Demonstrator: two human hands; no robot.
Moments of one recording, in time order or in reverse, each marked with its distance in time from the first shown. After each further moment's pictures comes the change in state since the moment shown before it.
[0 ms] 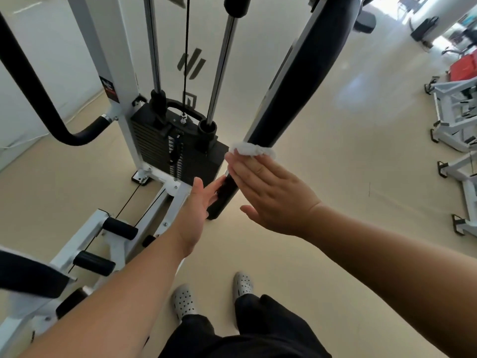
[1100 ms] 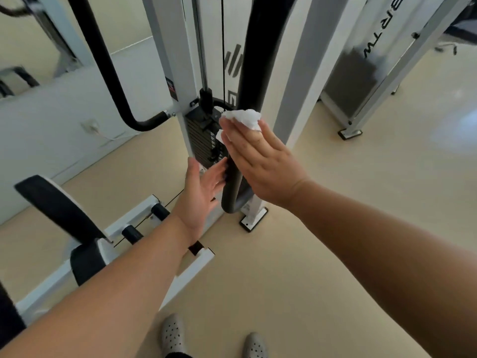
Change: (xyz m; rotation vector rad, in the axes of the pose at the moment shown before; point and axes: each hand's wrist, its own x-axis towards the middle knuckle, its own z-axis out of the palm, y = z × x) left_hand -0.007 -0.017 0.065 -0.115 0.339 0.137; right_hand 0.004 -0.010 0.082 0.252 0.500 0.023
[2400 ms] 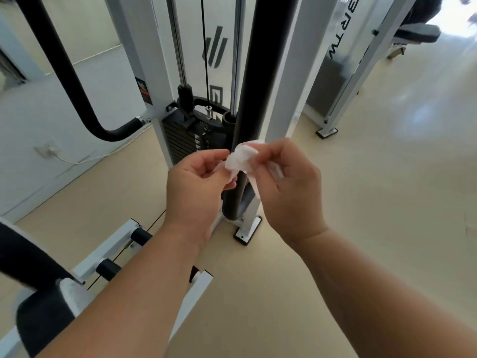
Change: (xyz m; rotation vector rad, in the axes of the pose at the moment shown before) left_hand 0.027 -0.023 -0.019 0.068 0.267 0.376; right_hand -0.015 -0.094 0.008 0.922 0.474 0.990
